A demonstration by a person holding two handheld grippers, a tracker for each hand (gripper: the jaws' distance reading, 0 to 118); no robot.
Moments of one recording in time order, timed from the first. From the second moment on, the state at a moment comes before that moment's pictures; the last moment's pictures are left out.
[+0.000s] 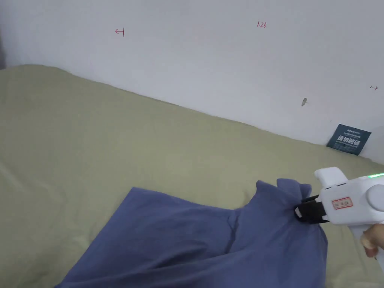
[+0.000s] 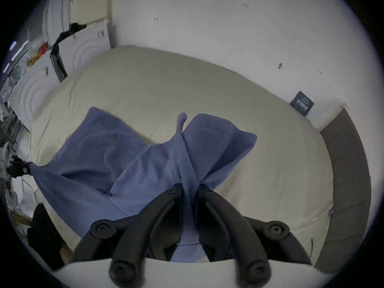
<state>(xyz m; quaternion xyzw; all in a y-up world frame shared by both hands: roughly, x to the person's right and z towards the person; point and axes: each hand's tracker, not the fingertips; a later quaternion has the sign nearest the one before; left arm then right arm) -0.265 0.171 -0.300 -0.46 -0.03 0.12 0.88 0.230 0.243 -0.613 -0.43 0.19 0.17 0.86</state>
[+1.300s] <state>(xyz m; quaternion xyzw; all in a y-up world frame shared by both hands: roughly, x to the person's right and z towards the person) -0.270 0.478 -0.614 -0.17 0.02 0.01 0.98 0.241 0.430 -0.713 -0.17 0.06 0.02 0.98</state>
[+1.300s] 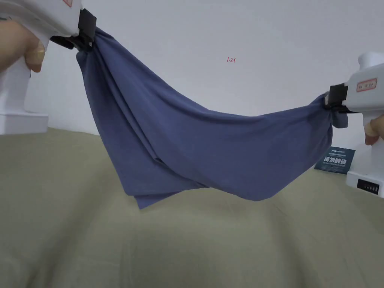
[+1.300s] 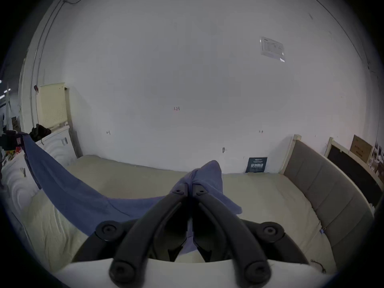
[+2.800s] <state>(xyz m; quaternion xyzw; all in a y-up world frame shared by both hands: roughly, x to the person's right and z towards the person) -0.281 0.101 -0.284 -0.50 -0.02 0.13 0.86 0.304 0.111 -0.367 -0.46 0.03 -0.01 0.88</state>
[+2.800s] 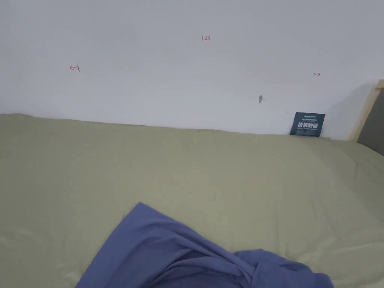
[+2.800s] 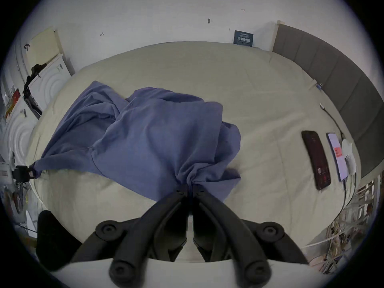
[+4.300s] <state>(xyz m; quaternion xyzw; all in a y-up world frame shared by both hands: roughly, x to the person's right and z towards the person) -0.136 0.092 -0.716 -0.60 -0.12 -0.03 0.79 0.326 0.159 -0.418 -0.41 0.00 -0.05 0.91</state>
